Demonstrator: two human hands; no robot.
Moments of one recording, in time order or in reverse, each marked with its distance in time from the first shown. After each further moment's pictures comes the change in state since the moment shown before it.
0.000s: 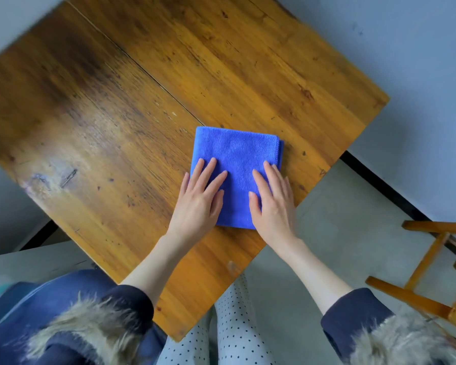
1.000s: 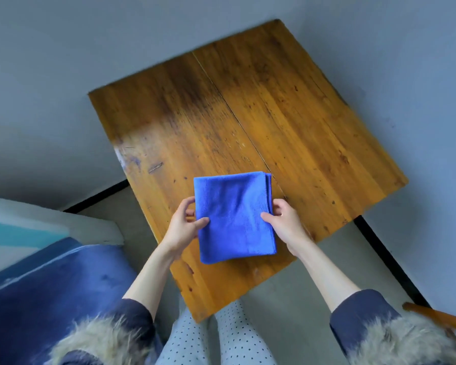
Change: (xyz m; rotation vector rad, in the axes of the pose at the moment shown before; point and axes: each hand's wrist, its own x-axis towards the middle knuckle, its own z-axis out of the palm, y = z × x) left_hand -0.087 -0.038 -0.085 -1.109 0.127 -0.847; right_hand 0.027 -0.075 -0.039 0.580 -0.524 0.521
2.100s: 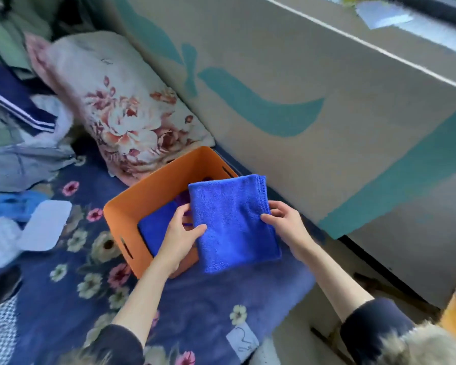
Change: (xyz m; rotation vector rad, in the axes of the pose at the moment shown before) left_hand -0.402 -0.262 -0.361 -0.678 1.230 0.037; right_hand -0.344 -0.092 0.506 -0.624 -1.093 -0.511
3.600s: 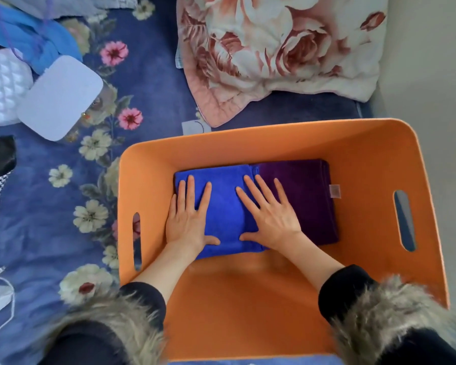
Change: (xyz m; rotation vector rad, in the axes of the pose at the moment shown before) left_hand 0.178 -0.229 -0.075 1.171 0.011 -0.432; right_hand 0.281 0.136 0.247 -1.745 -0.778 -0.868
